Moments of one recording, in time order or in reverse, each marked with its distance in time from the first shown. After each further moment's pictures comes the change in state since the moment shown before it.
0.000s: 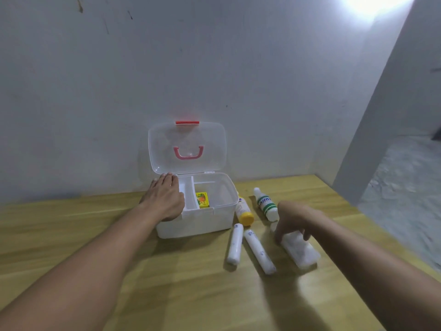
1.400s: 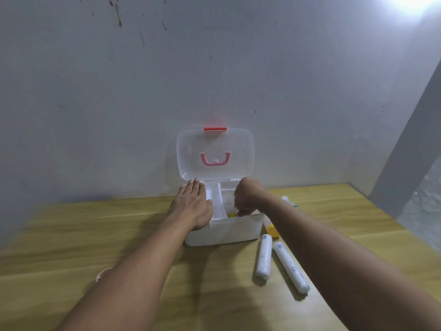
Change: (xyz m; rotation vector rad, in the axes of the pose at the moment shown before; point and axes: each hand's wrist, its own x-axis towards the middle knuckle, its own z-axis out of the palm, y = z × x) left_hand -0.001 0.001 0.003 0.001 -0.040 -0.036; right_hand 0.046 -0.148 -0.018 0.468 0.139 -0.356
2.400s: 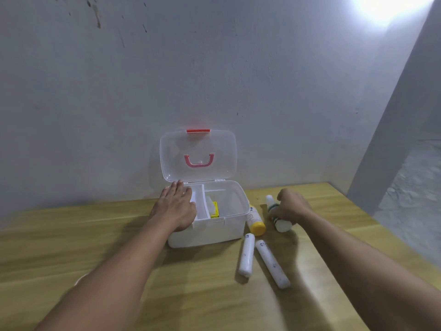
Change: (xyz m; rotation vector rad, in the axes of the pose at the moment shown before) left_hand 0.005 -0.002 0.005 0.018 0.022 0.012; right_hand -0.022 0.128 -0.044 -0.202 0.308 0.244
